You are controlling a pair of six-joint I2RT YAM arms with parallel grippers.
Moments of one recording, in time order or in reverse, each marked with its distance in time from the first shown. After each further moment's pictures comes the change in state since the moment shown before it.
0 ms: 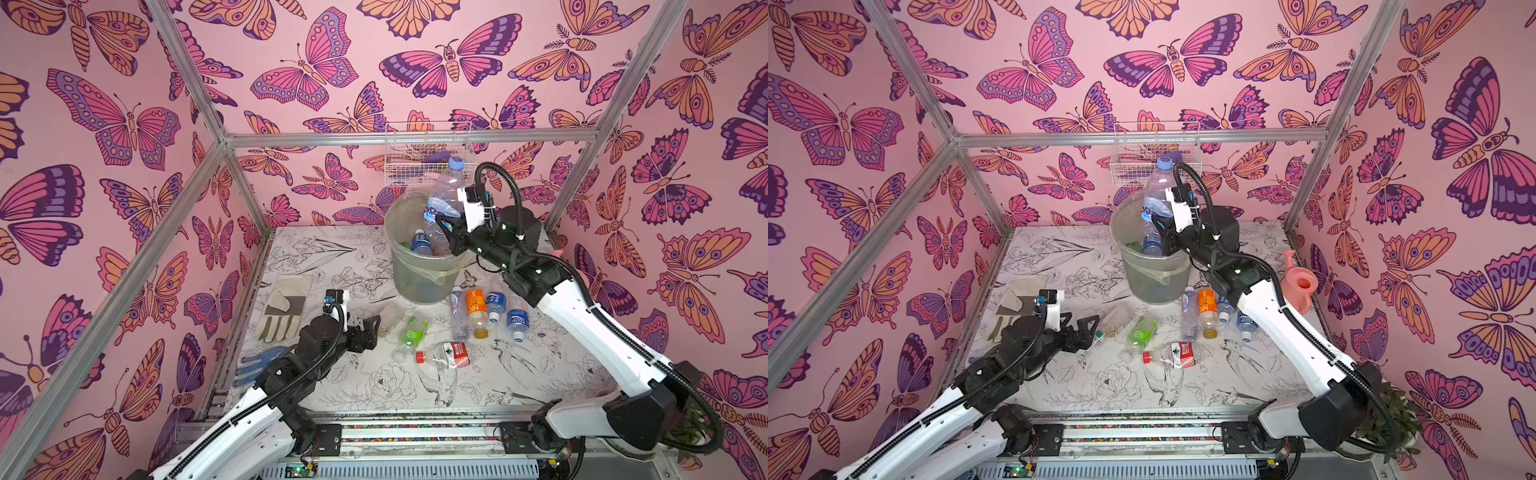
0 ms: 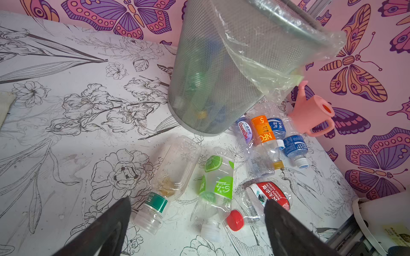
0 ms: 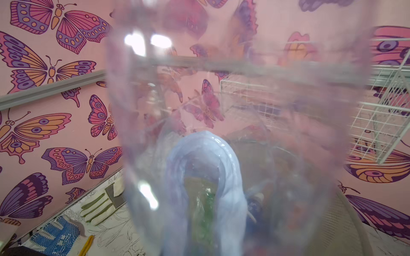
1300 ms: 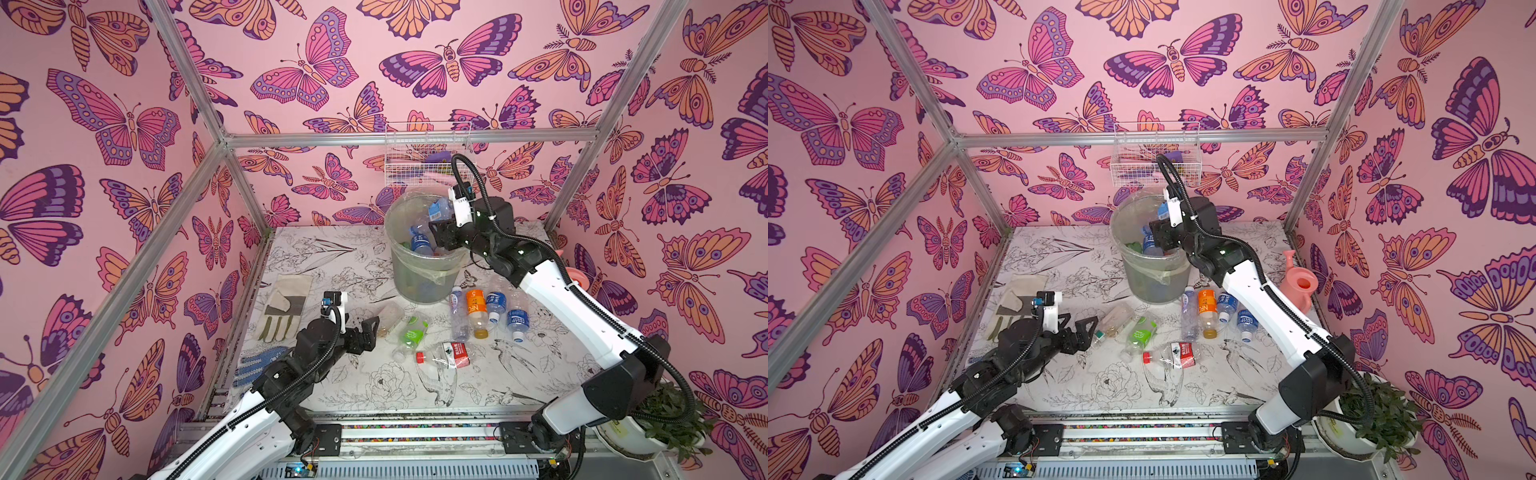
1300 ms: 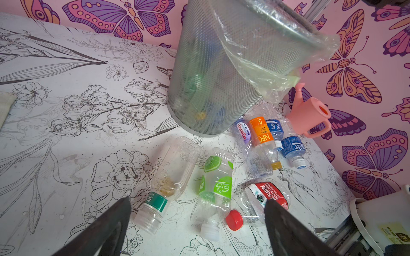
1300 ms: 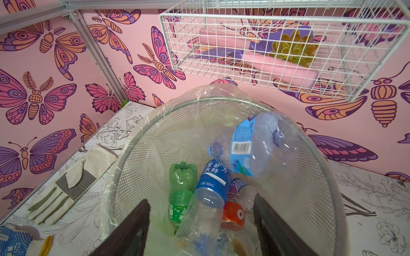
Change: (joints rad) left arm 0.000 -0.032 -0.018 0.003 0.000 0.000; right arm 0.000 0.151 0.165 -0.252 0.205 0.038
